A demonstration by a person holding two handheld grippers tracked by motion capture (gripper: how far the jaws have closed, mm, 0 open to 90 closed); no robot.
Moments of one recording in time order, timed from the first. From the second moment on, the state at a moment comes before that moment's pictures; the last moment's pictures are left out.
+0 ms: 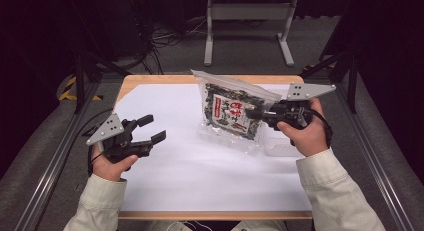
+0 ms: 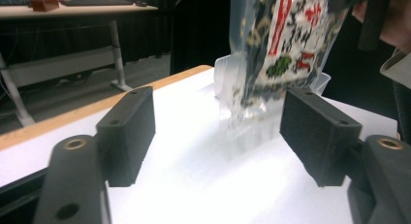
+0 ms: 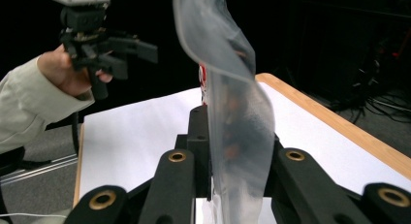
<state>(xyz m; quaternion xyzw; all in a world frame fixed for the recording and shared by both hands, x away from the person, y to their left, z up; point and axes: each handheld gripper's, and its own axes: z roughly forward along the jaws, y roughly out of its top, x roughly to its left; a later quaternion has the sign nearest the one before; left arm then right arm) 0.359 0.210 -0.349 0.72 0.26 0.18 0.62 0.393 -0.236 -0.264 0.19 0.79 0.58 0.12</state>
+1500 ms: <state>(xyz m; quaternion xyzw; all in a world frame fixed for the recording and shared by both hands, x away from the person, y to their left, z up) 0.363 0.215 -0.406 0.75 0.28 0.17 0.57 0.423 -0.338 -0.248 0.36 0.72 0.54 0.24</state>
